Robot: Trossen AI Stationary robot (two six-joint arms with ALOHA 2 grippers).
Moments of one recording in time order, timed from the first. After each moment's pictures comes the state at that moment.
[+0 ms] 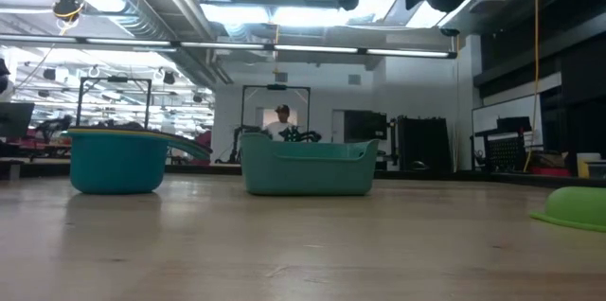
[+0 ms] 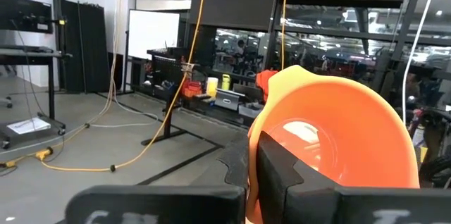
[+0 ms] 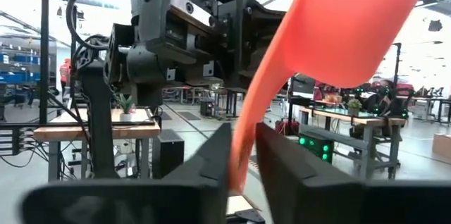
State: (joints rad) left arm 0.34 1.25 1.07 0.40 -0.28 -0.12; right arm -0.12 1.67 1.01 1.00 0.22 -0.12
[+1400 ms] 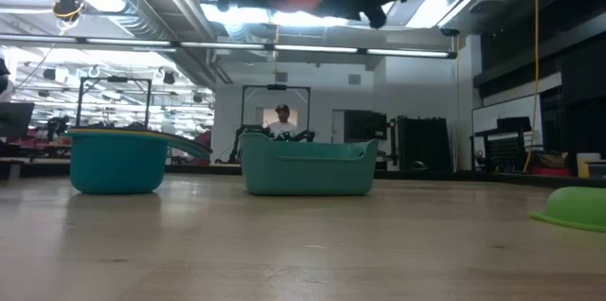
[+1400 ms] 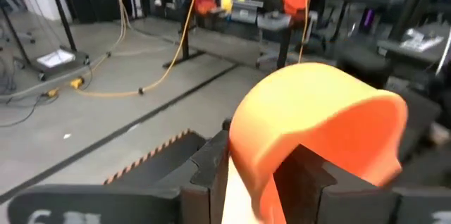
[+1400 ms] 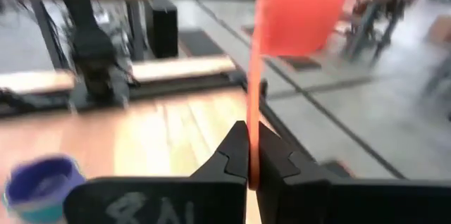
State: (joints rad) left arm 0.34 1.25 1.07 0.03 -0.28 -0.12; right arm -0.19 1.44 1.01 0.22 0.22 -0.03
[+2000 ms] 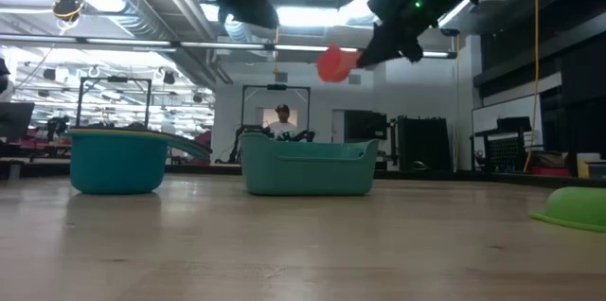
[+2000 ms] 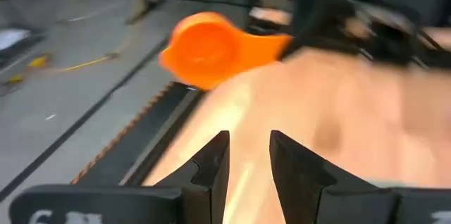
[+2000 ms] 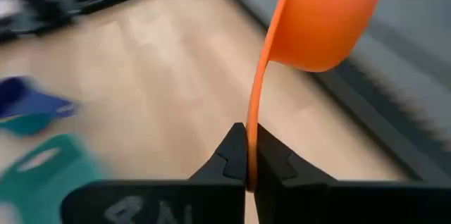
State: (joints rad) left arm 0.33 1.25 1.07 -0.21 -0.12 0.03; right arm -0.41 1.34 1.01 -0.26 0.04 0.11
